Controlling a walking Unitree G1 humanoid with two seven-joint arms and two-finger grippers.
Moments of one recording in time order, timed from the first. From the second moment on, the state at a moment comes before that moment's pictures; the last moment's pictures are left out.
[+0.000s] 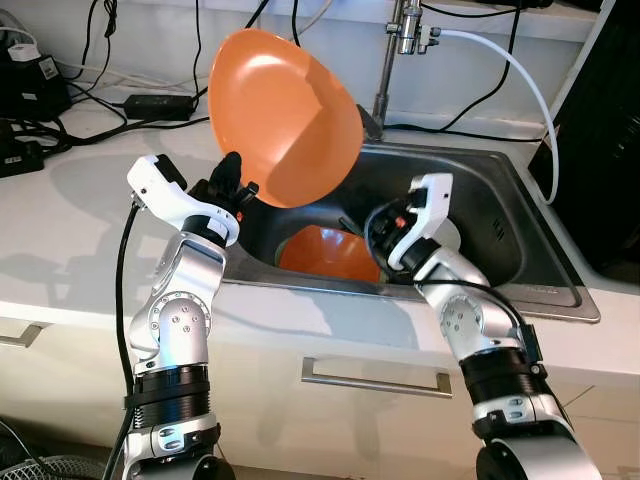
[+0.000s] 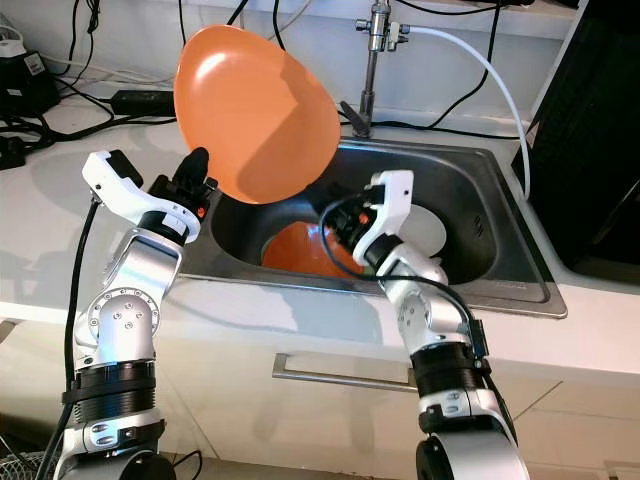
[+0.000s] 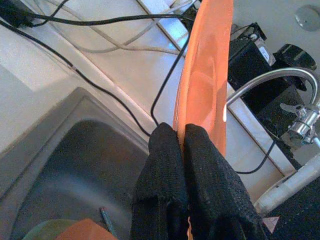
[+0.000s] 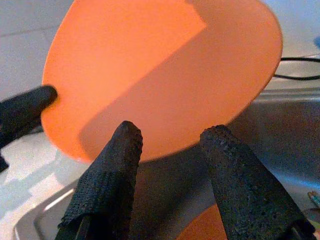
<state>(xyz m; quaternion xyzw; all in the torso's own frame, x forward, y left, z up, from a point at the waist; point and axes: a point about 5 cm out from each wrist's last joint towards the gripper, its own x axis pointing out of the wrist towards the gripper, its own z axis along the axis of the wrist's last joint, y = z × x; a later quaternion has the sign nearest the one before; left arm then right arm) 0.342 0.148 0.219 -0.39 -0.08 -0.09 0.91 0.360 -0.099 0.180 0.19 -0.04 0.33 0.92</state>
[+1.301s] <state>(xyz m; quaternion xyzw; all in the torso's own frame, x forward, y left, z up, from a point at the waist) 0.333 0.135 0.207 -0.44 -0.06 -0.14 0.89 0.373 -0.111 0.175 0.35 0.00 0.25 0.90</state>
